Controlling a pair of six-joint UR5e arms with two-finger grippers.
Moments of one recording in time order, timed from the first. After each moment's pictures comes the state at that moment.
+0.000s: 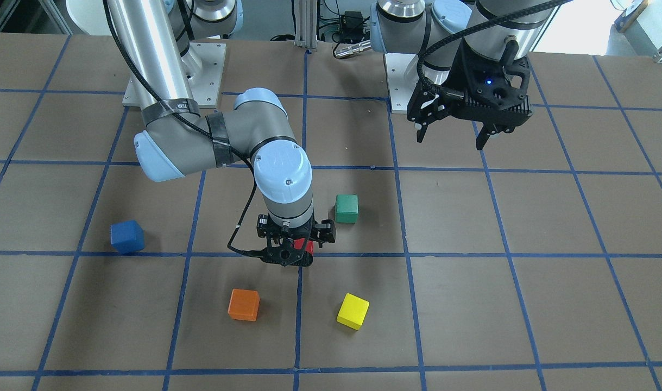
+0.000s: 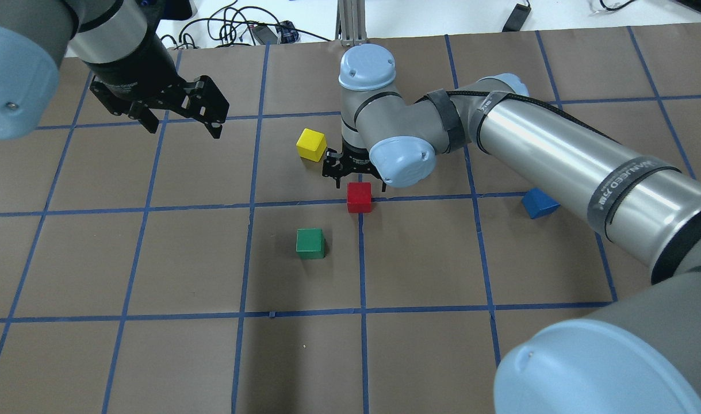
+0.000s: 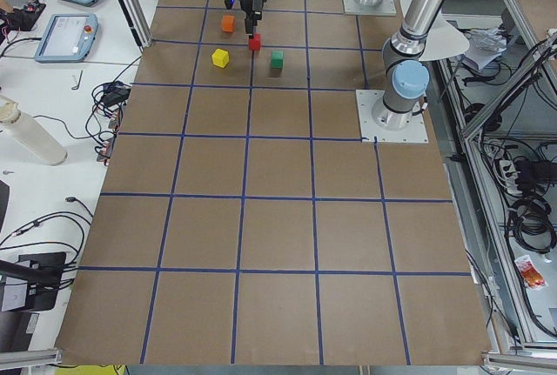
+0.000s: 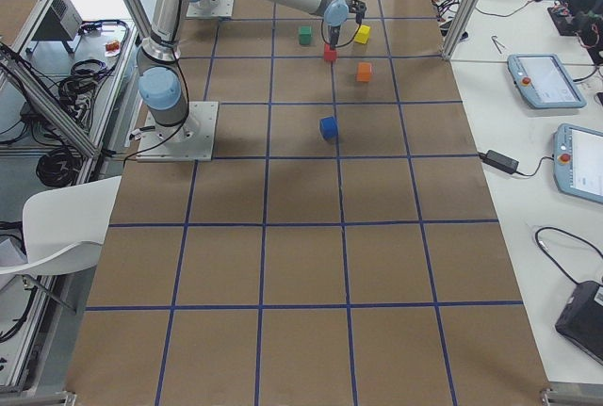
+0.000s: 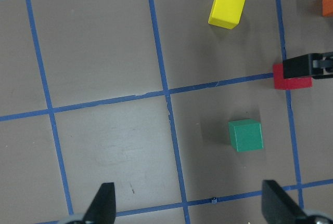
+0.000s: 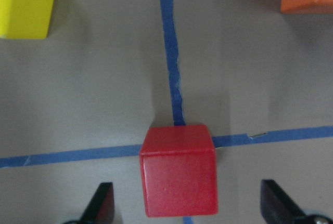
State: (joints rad) left arm -1.60 -1.57 -1.54 -1.54 1.58 0.11; right arm 1.93 -1.03 1.57 -2.06 -1.49 0.46
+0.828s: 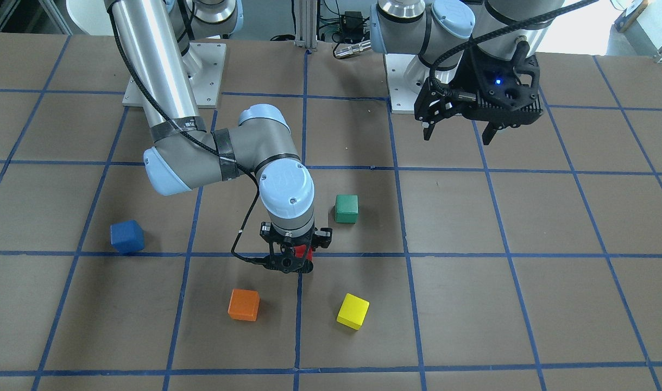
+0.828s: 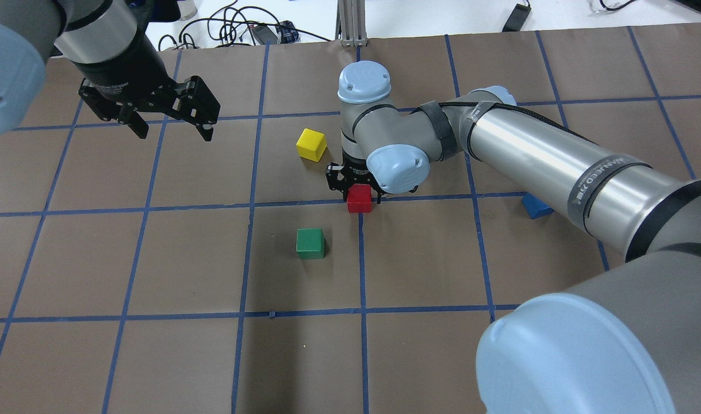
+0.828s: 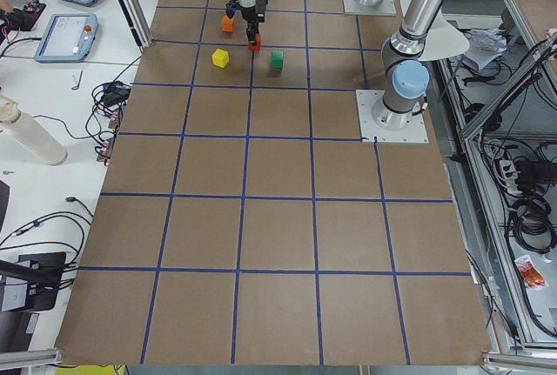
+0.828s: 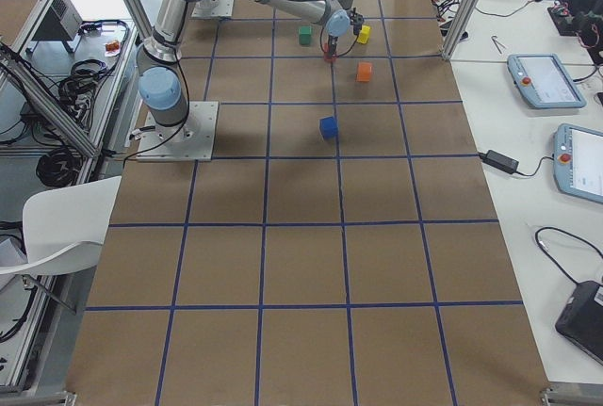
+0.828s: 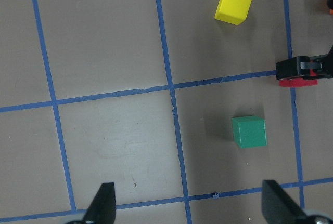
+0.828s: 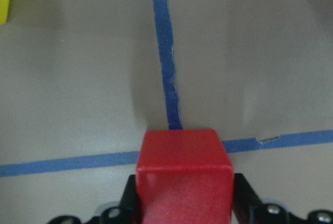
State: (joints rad) left arm -1.58 -1.57 -1.53 -1.58 1.59 0.07; right arm 1.93 -0.99 1.57 -2.06 -1.49 0.47
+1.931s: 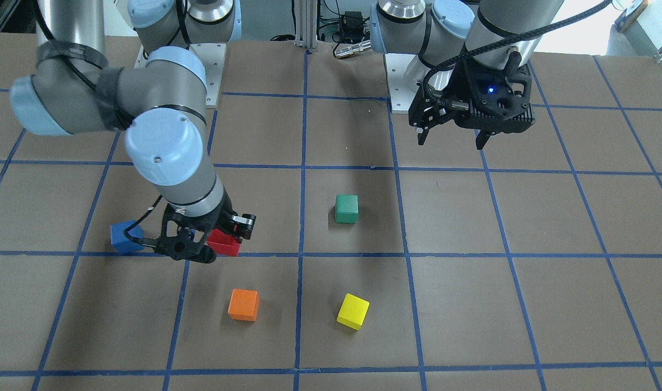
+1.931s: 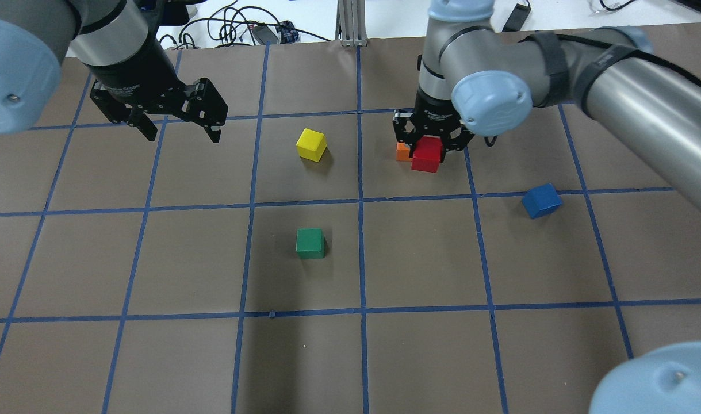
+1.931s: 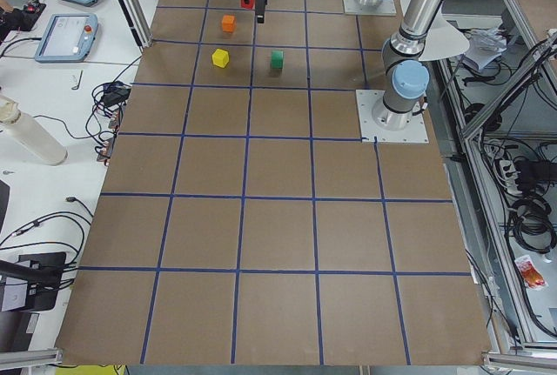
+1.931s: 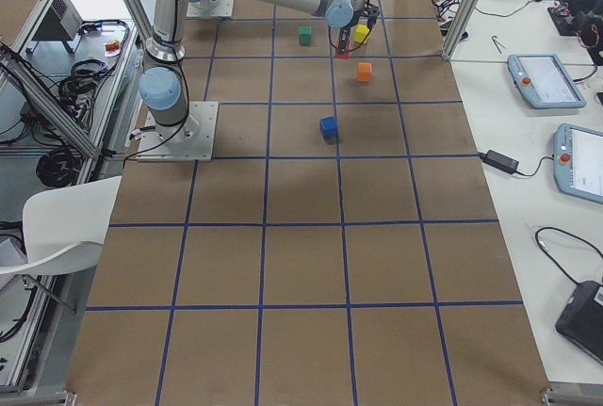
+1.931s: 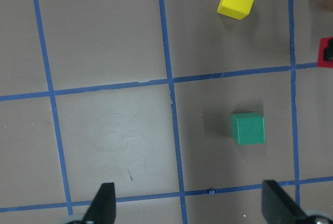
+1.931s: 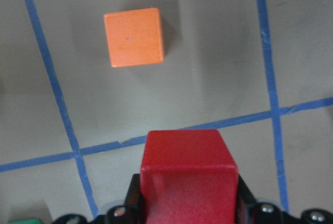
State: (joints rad) left arm -1.59 -1.58 -1.54 -1.57 1.58 0.06; right arm 1.68 -1.23 1.57 -1.83 -1.52 0.30
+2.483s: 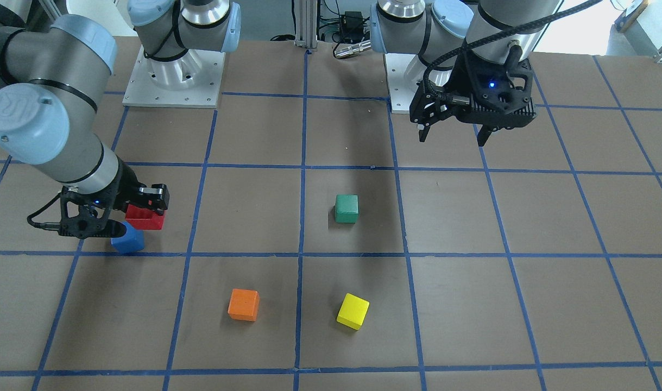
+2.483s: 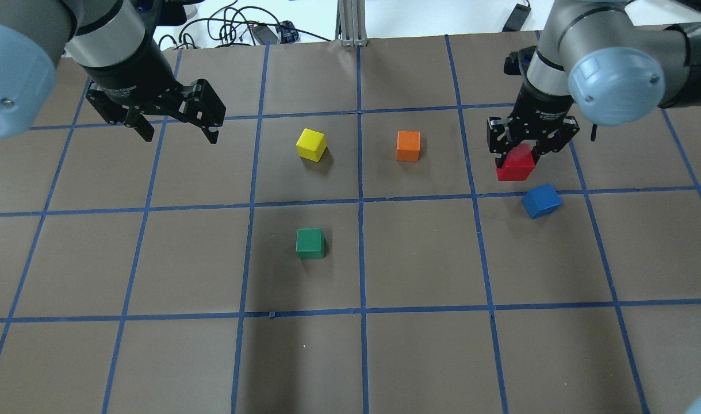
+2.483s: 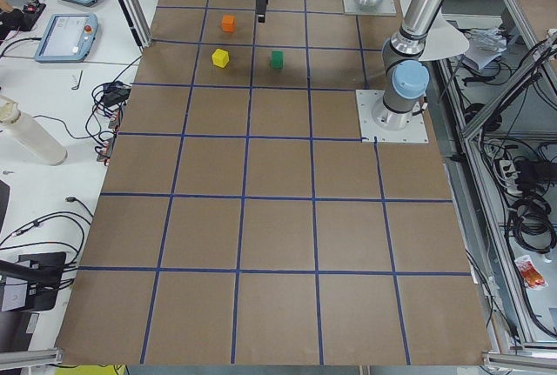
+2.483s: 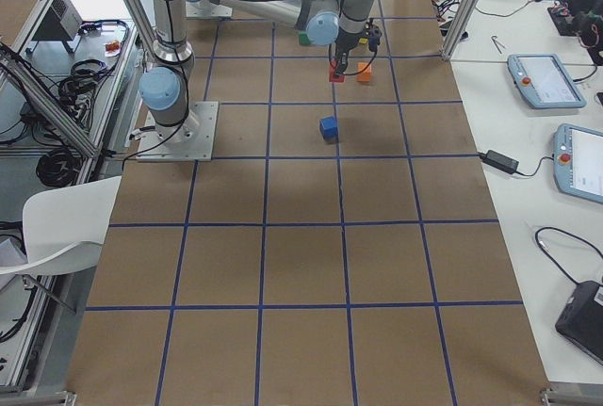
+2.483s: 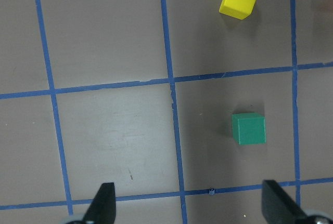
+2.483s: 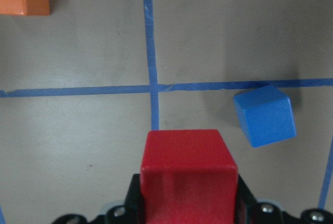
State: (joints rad) left arm -1.59 -1.57 -1.54 -1.57 1.59 0.06; right arm 1.45 -1.35 1.70 -1.76 -1.56 -0.12
